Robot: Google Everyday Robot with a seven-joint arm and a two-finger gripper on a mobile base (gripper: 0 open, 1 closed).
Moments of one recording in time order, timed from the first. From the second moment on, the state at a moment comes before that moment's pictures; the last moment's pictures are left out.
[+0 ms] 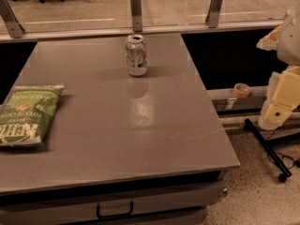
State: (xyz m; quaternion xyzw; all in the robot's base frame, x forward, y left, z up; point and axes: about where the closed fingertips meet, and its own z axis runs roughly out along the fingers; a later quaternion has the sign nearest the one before) arm 0.438 -0.217 0.976 -0.60 0.78 -0.03 0.16
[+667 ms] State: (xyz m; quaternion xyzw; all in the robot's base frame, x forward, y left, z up) arm 0.454 -0.200 0.973 -0.60 0.77 0.00 0.19
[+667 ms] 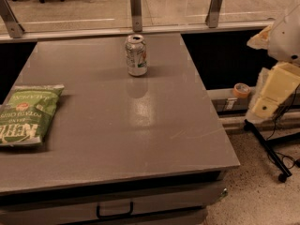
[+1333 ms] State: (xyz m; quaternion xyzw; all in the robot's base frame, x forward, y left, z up) arm 0.545 -0.110 0.957 -0.57 0.71 0.16 0.37
